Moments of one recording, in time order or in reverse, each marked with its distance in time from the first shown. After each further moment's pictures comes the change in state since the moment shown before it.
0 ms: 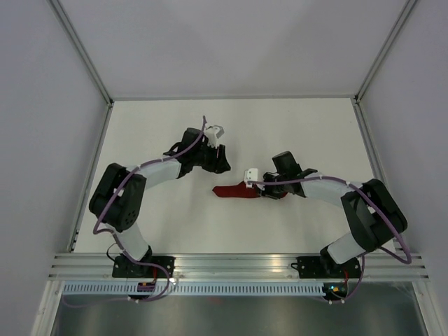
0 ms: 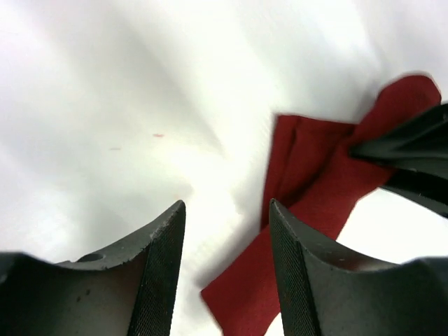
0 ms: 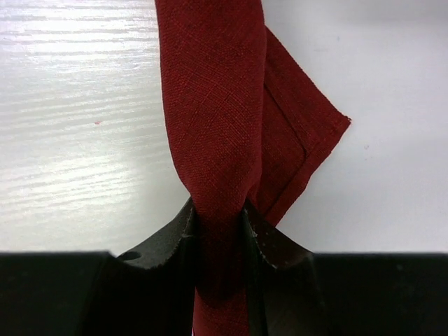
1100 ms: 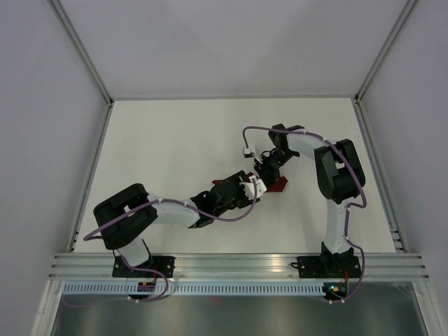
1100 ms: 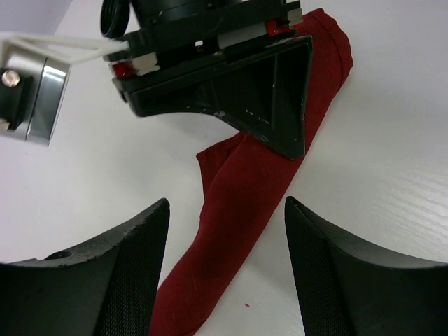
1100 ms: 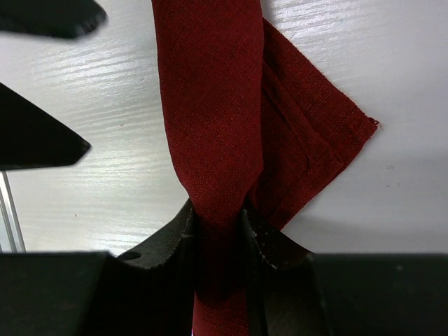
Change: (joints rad) left arm -0.539 -0.145 -0.380 0.630 -0.686 0.555; right arm -0.162 0.552 0.720 -0.818 -0.304 -0.088
